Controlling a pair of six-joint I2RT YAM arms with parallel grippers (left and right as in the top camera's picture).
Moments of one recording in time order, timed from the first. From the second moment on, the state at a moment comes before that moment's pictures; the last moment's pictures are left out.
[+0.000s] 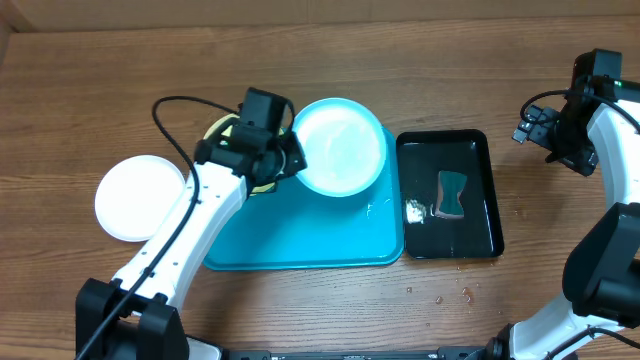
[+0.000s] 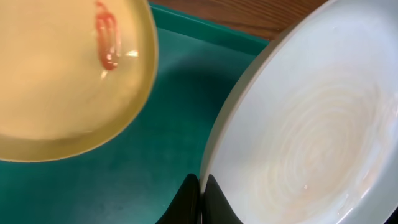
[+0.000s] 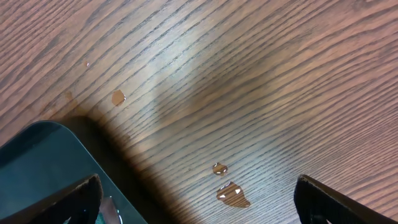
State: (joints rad) left arm -0.35 1.58 1.22 -0.71 0.08 -0.65; right arm -0.26 1.86 1.53 -1.06 0.06 0.30
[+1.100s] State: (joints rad) left arm -0.86 1.58 1.22 -0.50 -0.39 -0.57; right arm -0.26 1.86 1.53 -1.06 0.06 0.30
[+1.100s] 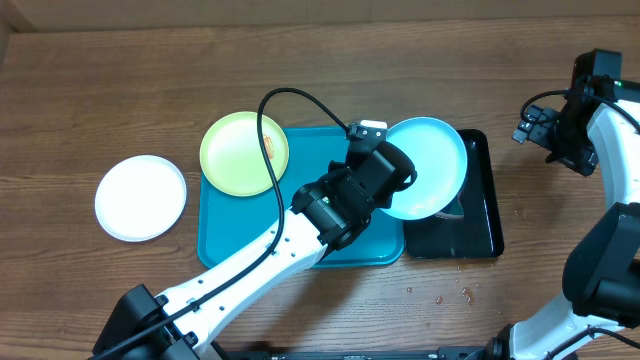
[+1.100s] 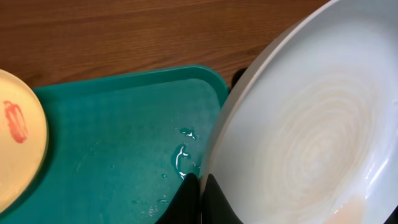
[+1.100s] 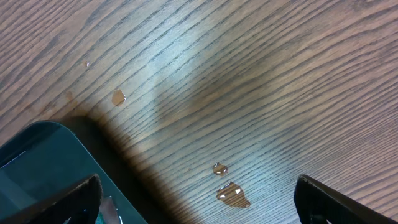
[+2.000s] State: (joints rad) left arm -0.93 1.88 1.83 -0.79 -0.65 -0.16; right arm -0.26 1.86 1.53 -1.06 0.06 0.30
